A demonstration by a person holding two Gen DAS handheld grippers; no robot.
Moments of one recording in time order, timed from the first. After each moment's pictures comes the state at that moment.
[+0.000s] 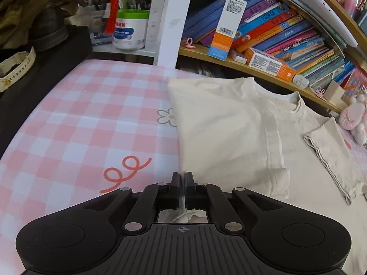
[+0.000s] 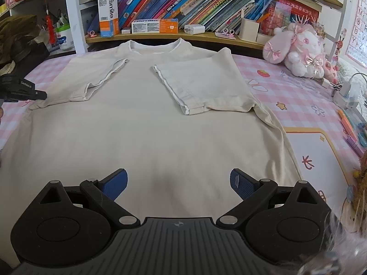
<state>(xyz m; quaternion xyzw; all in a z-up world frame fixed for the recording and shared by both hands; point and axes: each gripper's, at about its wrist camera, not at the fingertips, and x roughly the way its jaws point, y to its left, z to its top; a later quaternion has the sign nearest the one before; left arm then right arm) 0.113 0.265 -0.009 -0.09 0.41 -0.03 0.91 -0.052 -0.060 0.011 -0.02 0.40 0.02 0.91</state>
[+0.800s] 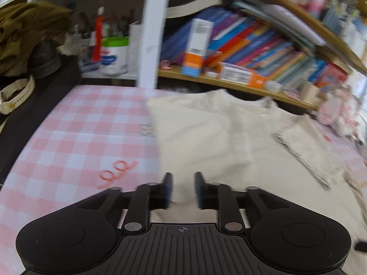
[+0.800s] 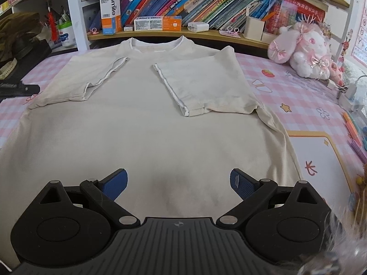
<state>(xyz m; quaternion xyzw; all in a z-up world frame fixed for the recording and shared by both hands) 0.058 0.235 0.022 -0.06 0.35 -0.07 0.93 -0.037 -0.073 0.009 -0.02 0.41 0.04 0.91</state>
